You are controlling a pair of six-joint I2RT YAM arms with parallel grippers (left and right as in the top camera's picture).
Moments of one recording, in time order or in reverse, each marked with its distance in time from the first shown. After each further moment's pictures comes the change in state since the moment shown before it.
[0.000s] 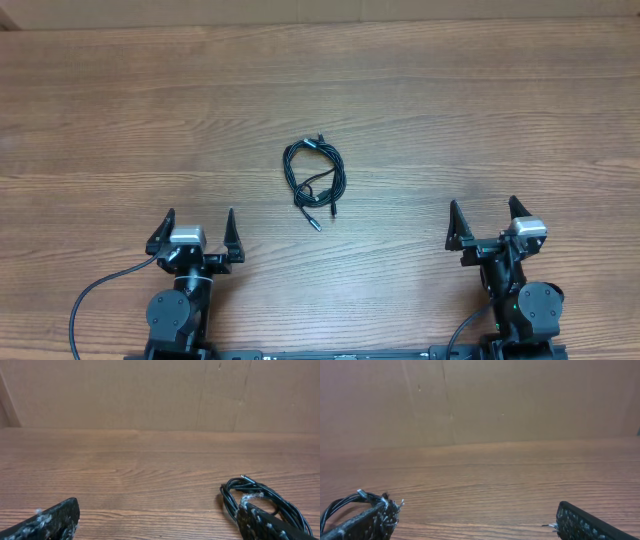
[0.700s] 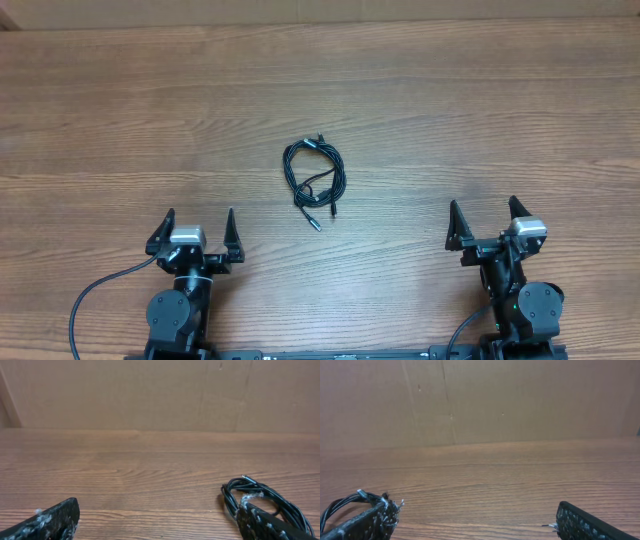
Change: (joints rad) left arm 0.000 0.000 0.000 0.001 -0.006 0.005; right arm 0.000 0.000 0.000 0.000 0.000 0.000
